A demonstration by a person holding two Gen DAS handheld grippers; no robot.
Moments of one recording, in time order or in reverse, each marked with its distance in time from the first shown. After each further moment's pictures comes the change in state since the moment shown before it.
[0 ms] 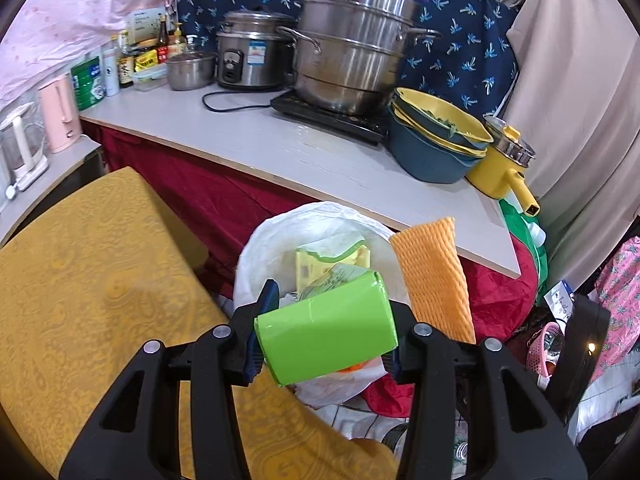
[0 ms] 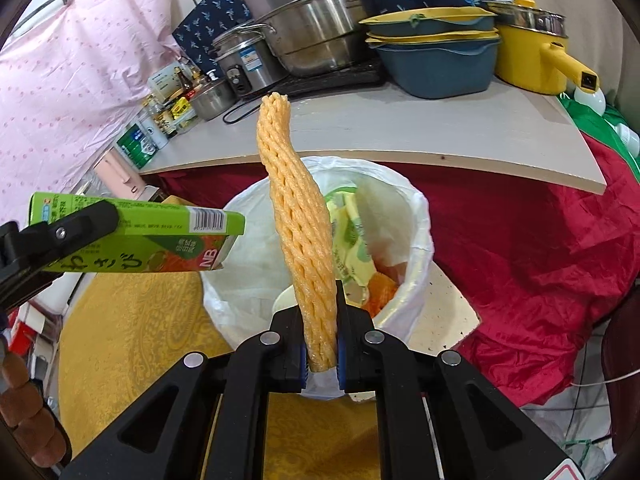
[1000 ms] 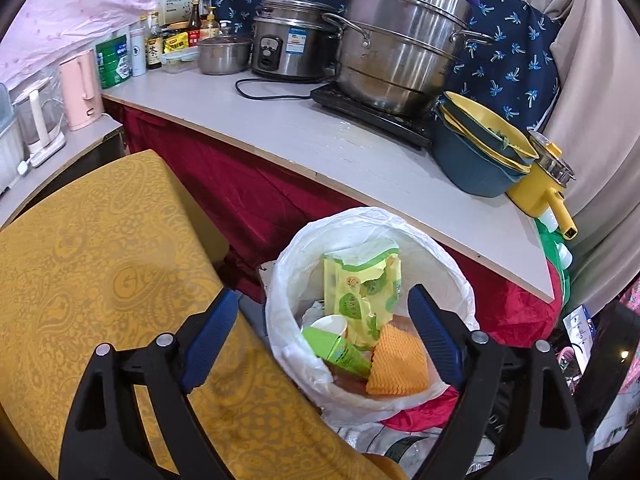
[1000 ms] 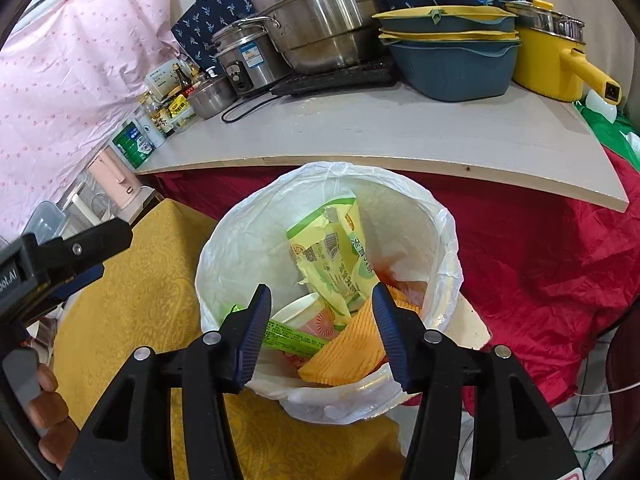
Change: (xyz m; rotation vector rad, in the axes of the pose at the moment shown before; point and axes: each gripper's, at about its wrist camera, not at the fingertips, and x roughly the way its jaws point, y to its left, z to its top) left arm 0.027 0.041 0.005 -0.086 0.003 0.082; right arm 0.027 0.018 0.016 -0.015 -0.003 -0.006
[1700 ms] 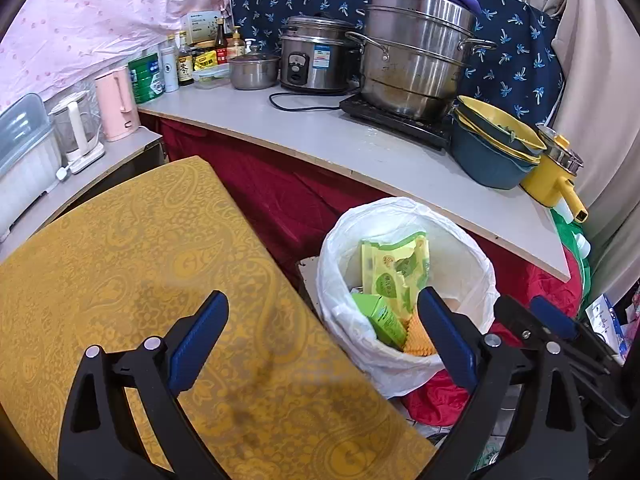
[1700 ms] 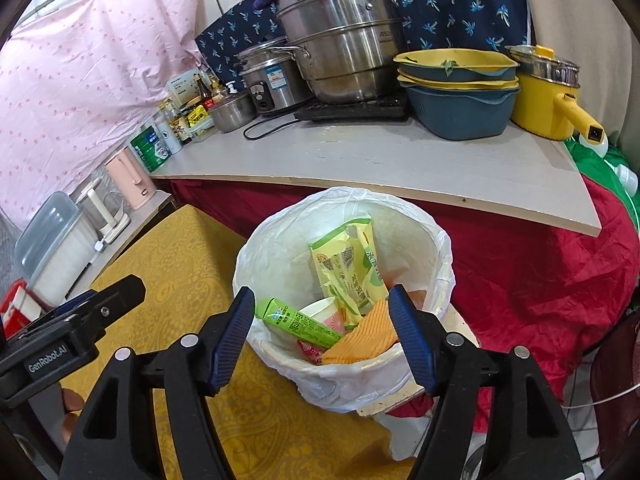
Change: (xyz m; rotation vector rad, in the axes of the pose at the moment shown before) left arm -0.051 0.018 -0.034 0.032 -0.051 0.107; right arm -0.057 0.032 -0.010 -0.080 -0.077 -0.008
